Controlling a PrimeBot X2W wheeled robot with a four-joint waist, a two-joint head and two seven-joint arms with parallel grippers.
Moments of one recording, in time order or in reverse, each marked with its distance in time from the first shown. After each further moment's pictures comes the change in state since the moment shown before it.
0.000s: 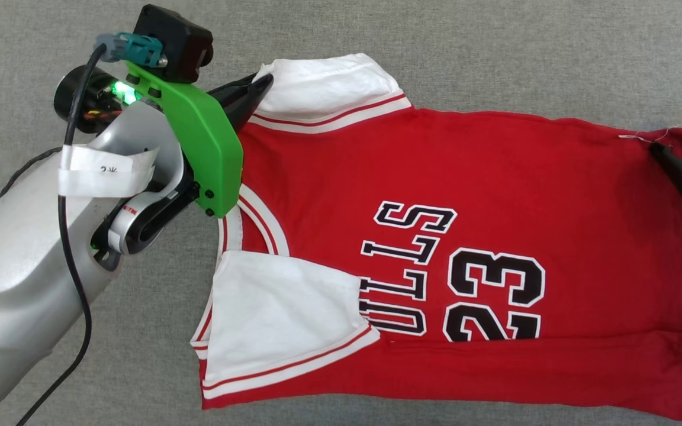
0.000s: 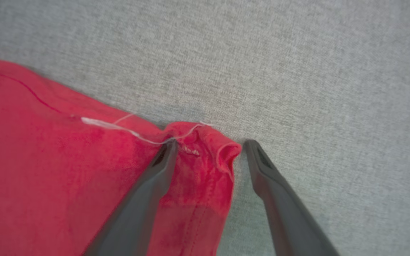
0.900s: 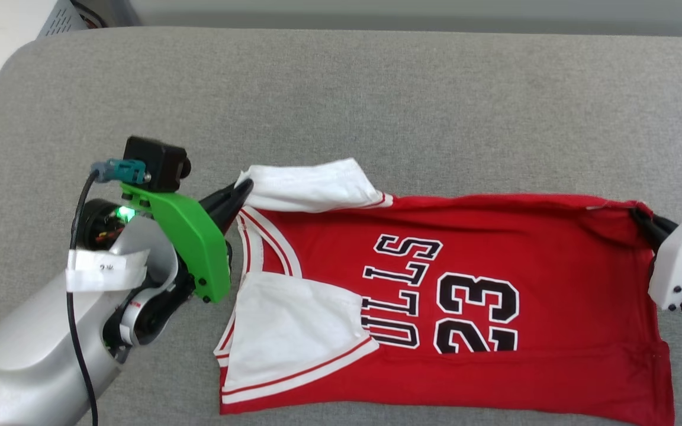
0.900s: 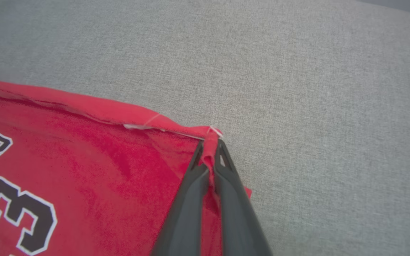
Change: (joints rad) left arm 0.289 0.011 0.020 0.044 -0.094 0.046 -0.163; right arm 0.212 0.027 0.014 0.061 0.134 0.000 -0.425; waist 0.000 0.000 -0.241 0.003
